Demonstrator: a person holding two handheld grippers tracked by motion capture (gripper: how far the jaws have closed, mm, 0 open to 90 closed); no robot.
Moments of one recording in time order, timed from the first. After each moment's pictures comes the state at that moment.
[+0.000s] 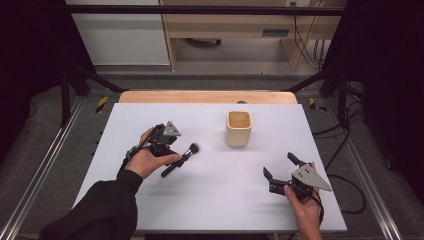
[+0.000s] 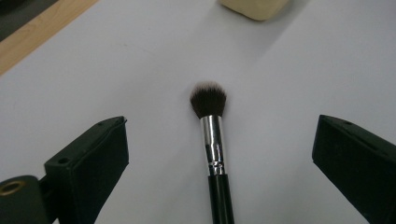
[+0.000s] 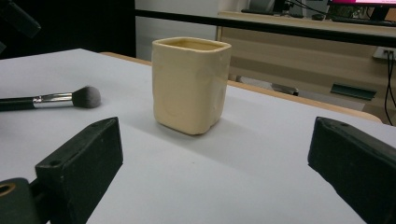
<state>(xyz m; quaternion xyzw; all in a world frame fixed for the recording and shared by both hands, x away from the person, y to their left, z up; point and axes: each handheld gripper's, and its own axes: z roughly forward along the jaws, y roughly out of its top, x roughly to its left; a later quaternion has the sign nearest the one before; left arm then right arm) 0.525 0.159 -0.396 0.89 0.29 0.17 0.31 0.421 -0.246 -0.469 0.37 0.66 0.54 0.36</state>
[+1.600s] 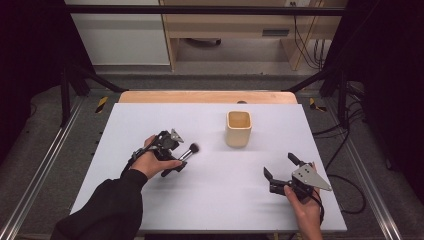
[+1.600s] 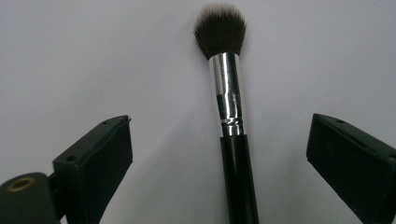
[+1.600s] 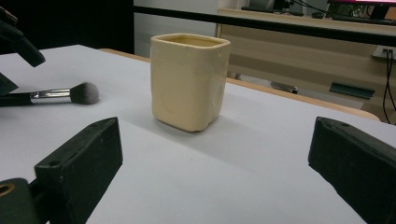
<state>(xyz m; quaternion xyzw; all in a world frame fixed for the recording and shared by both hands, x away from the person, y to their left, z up) 0.538 0.158 -0.434 0.91 0.31 0.14 0.22 0.421 -0.248 -0.470 0.37 0.66 0.54 0.36</state>
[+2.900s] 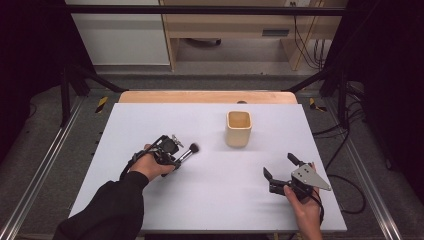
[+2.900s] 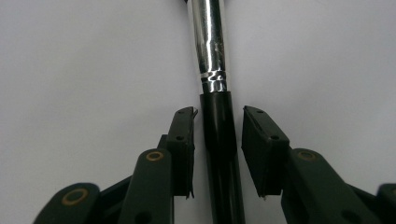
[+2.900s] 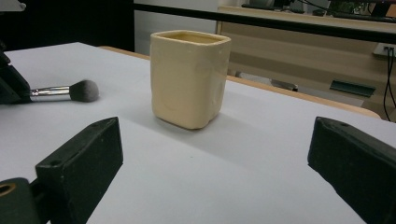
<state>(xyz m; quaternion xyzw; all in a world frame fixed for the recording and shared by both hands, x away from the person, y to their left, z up) 0.535 0.159 -0.444 0.93 0.32 0.09 0.17 0.422 -0.247 -0.471 0.37 0.67 0.53 0.36</state>
